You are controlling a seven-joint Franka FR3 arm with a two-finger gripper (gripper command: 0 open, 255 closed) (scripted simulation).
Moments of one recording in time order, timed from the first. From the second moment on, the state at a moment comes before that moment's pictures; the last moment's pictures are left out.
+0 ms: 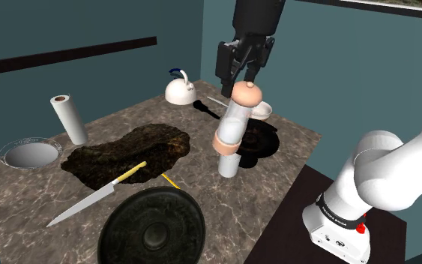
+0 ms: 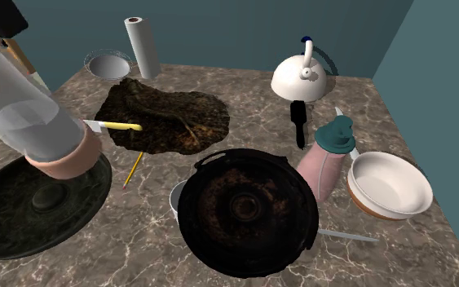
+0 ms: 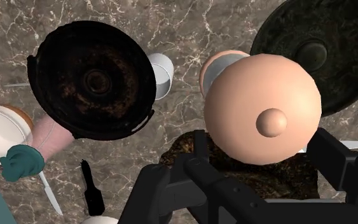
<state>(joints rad) 0.15 -0.53 0.35 -1.98 0.15 1.55 0.50</state>
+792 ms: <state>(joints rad) 0.24 -0.64 0.54 -1.99 0.27 1.48 0.75</state>
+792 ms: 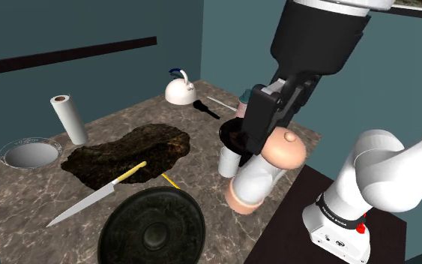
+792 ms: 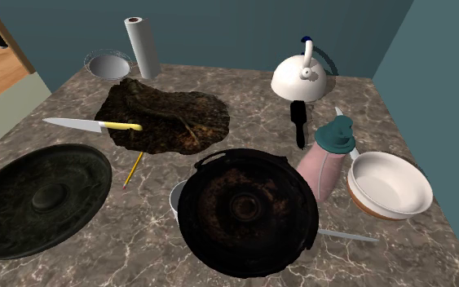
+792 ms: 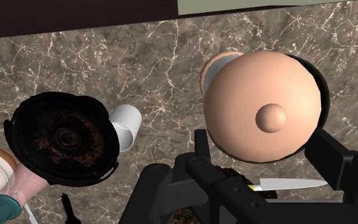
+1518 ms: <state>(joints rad) 0.27 -0.70 0.58 -2.15 0.32 1.59 0.77</state>
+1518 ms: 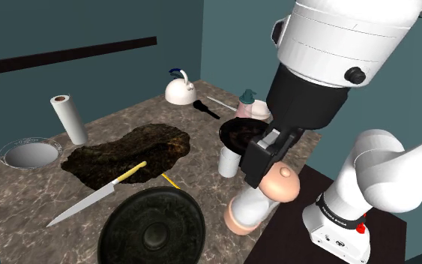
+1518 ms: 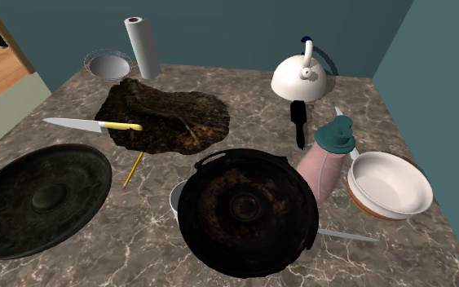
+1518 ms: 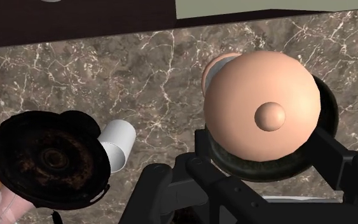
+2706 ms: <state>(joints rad) 0.29 -0.73 0.64 -2.40 0.38 1.82 0.76</state>
